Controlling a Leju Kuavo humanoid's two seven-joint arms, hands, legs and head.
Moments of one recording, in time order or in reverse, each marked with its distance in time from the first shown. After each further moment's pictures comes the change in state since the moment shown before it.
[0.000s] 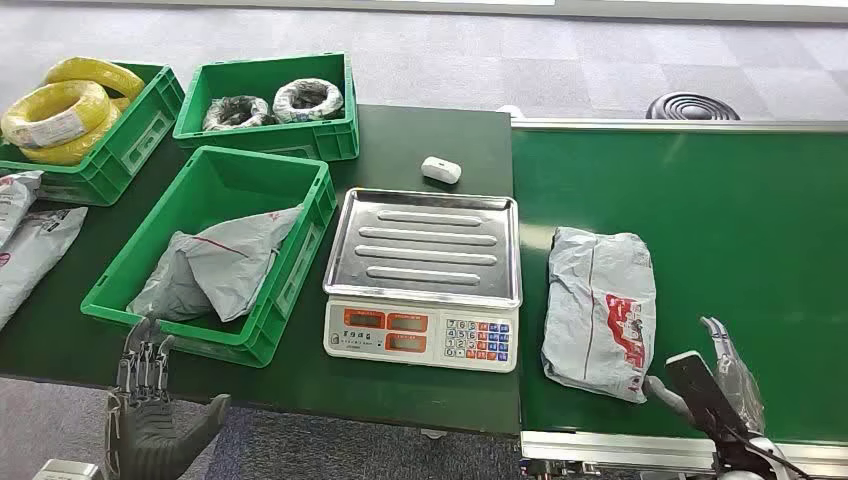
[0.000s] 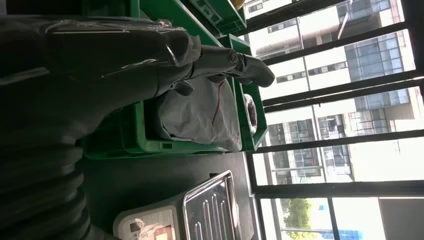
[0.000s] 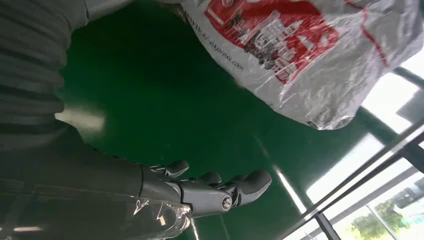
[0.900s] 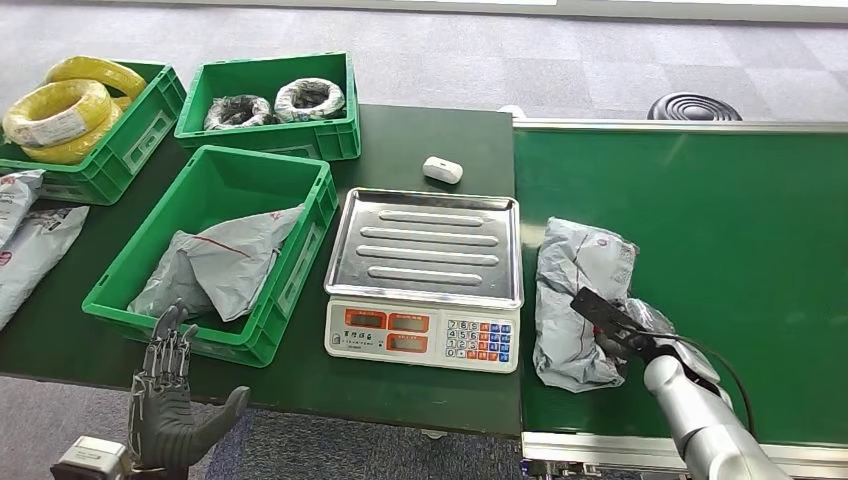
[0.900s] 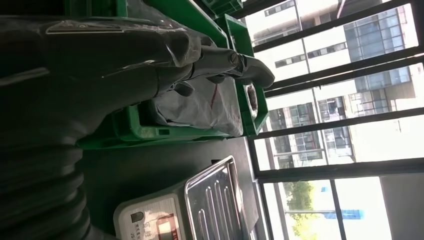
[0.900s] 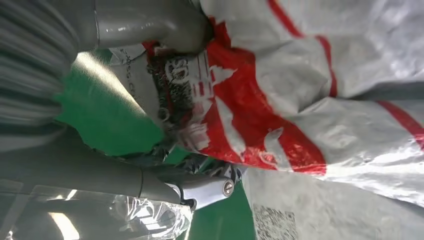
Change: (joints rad) left arm -0.053 0.015 -0.015 0.053 -0.022 -0.033 0.017; right arm -0.545 0.087 0.236 0.697 0.314 0.196 0.141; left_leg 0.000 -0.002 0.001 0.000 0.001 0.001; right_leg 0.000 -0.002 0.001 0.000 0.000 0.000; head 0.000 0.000
